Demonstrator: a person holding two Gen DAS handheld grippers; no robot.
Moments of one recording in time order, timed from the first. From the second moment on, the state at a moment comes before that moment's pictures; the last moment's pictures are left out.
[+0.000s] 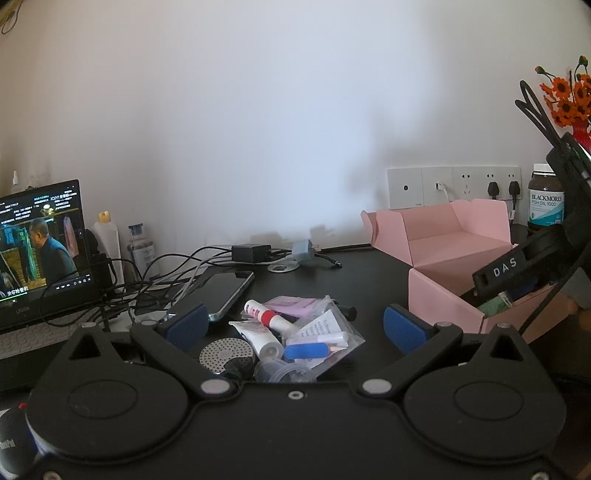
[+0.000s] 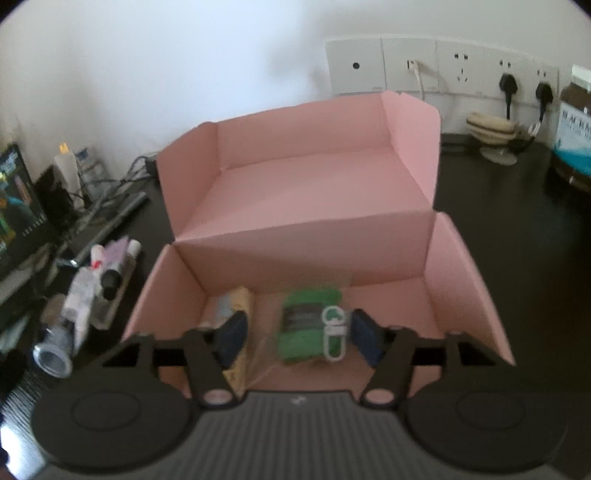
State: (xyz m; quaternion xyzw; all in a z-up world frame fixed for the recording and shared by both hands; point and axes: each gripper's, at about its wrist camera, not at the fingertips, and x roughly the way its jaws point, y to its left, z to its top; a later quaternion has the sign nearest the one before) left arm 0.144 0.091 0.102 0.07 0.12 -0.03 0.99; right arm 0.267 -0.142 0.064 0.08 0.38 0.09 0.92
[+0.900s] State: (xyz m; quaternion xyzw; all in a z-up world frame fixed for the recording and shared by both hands) left arm 0.145 0.091 0.102 0.07 0.12 -0.03 0.99; right arm 0.265 -0.138 0.084 0.05 0.36 0.10 0.93
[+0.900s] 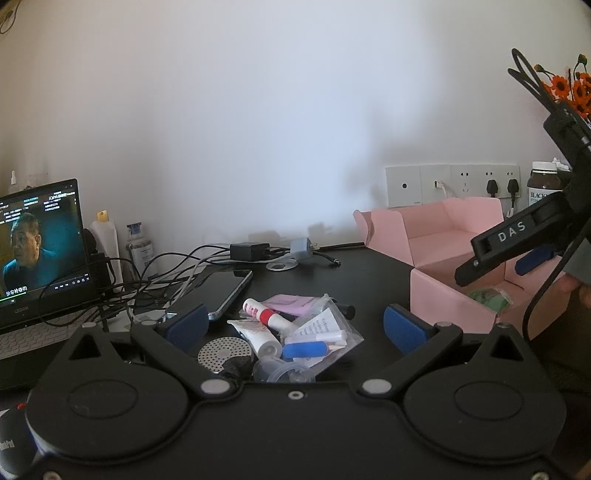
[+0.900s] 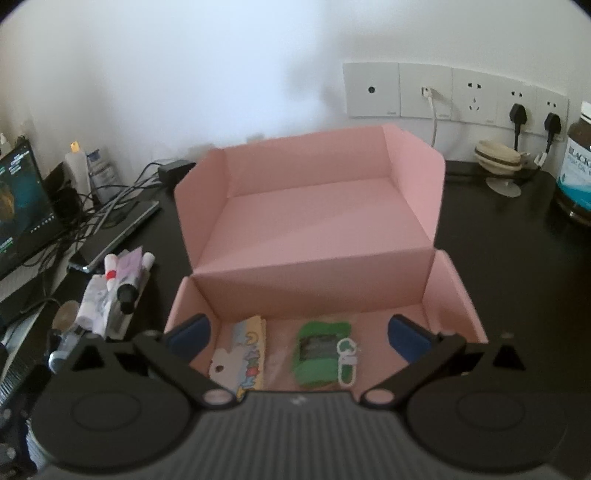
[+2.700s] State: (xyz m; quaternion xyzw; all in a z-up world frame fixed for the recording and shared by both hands) left arm 0.151 0.047 0.115 0.15 0.14 -0.01 0.98; right arm 0.165 -0.300 0.083 0.17 0.18 0.09 0.96
